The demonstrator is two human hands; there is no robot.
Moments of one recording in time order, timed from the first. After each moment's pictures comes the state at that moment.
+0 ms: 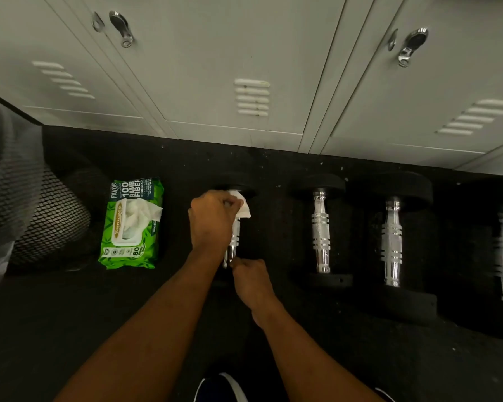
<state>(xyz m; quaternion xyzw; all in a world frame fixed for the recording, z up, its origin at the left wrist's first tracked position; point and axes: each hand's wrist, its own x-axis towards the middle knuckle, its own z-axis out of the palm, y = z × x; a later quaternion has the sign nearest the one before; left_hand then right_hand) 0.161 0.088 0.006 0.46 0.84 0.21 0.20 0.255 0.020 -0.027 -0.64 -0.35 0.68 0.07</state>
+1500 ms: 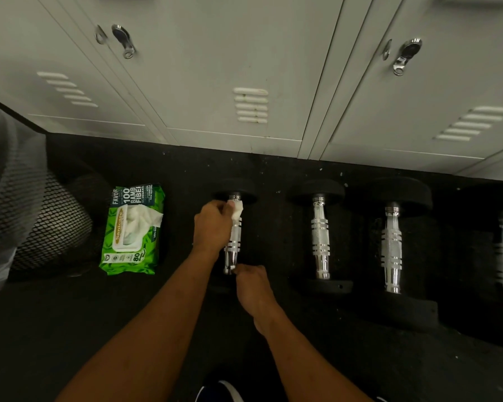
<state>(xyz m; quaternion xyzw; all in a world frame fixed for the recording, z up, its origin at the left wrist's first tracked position) 0.159 0.091 -0.003 0.32 0.84 0.25 0.35 0.260 0.019 -0.030 -0.58 -0.57 0.57 -0.05</state>
